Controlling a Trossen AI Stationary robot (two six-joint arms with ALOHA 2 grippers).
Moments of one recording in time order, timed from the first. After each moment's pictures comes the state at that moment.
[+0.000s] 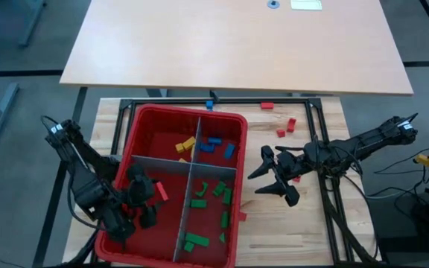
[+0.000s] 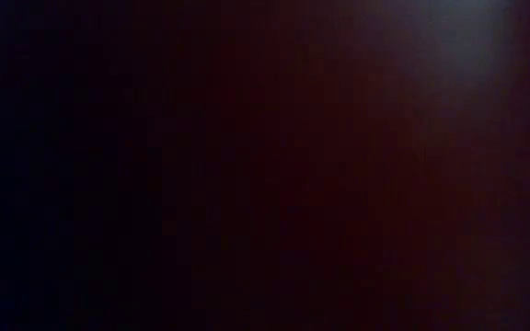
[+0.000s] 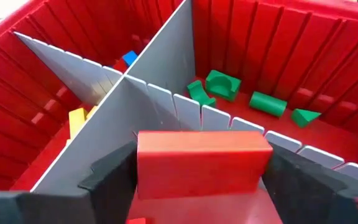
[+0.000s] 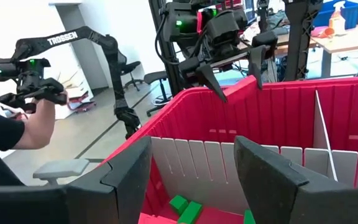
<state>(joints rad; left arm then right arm) -0.89 1.39 1.41 -1.29 -0.82 -1.11 0.31 1.04 0.83 0.21 -0.09 0.23</state>
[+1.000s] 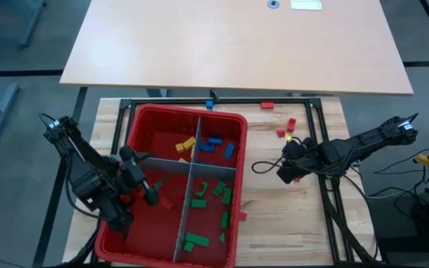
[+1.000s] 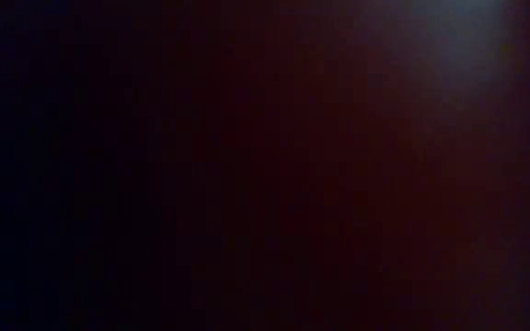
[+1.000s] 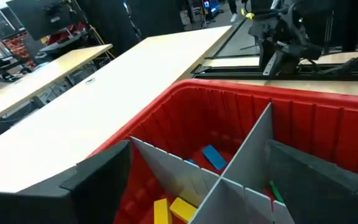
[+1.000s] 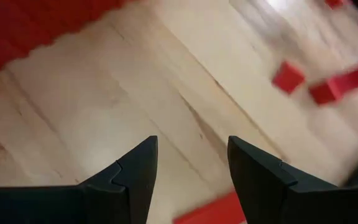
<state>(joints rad) -0.86 1.32 1.37 -1.35 -1.29 -1.03 0.30 1.04 0.83 -1.10 0.45 0.95</state>
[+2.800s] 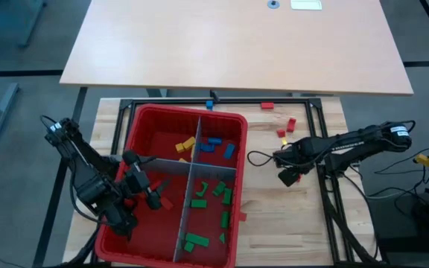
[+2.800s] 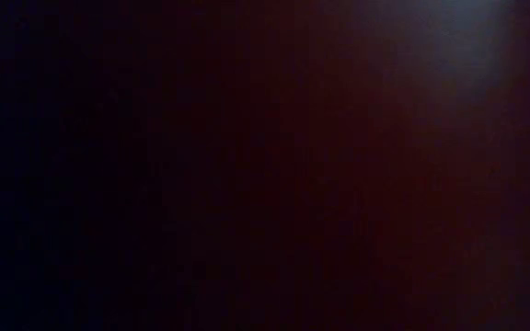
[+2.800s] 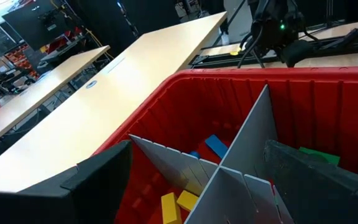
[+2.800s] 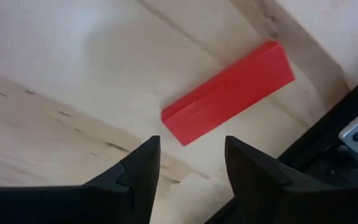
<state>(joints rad) -0.86 1.36 1.36 -1.35 -1.26 -0.95 0.02 1.21 0.70 -1.15 -0.11 0.97</state>
